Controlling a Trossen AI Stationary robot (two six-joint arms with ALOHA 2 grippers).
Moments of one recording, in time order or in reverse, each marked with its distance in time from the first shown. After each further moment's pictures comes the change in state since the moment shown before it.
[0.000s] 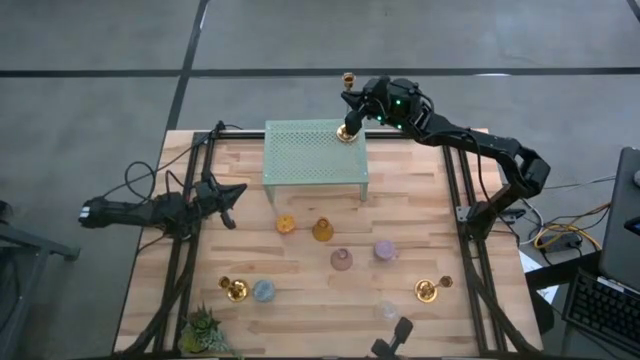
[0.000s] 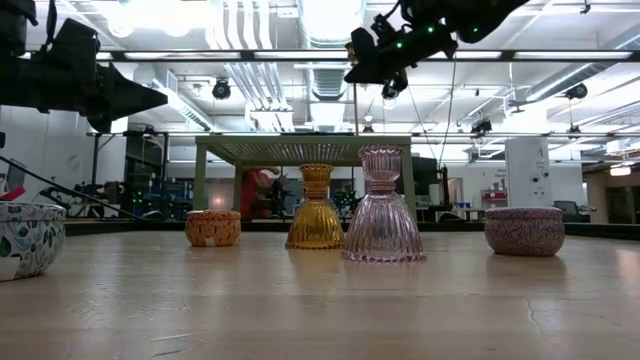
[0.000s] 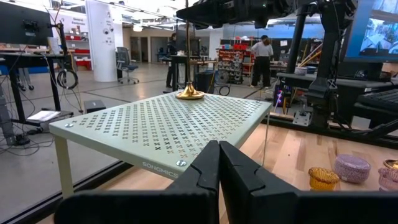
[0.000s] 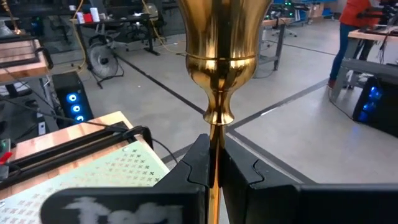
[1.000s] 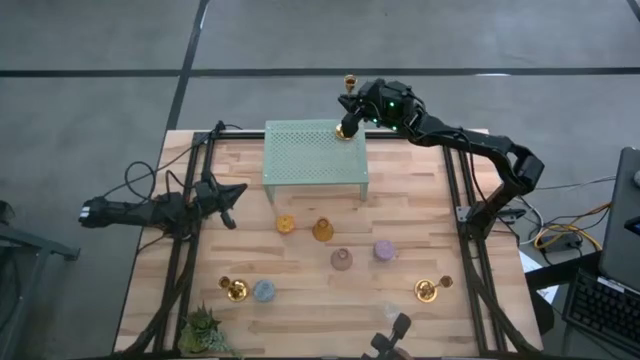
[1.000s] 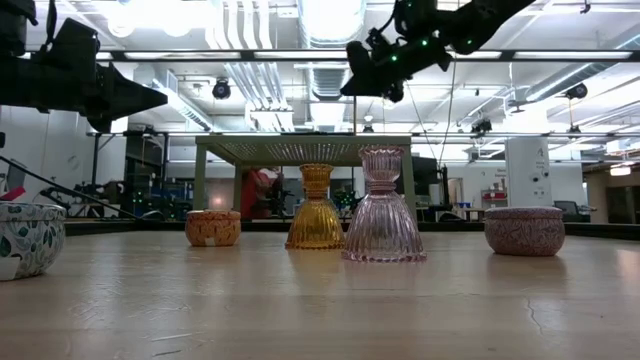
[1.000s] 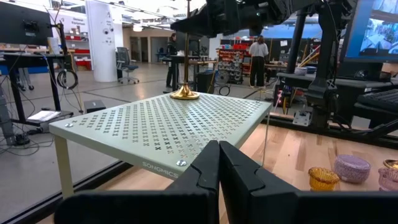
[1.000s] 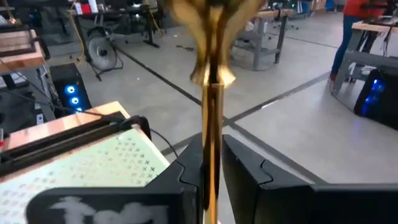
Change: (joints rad) left arm 0.000 0.000 0.000 0.000 0.000 0.000; right arm -0.011 0.040 -0.014 0.039 -0.010 0.000
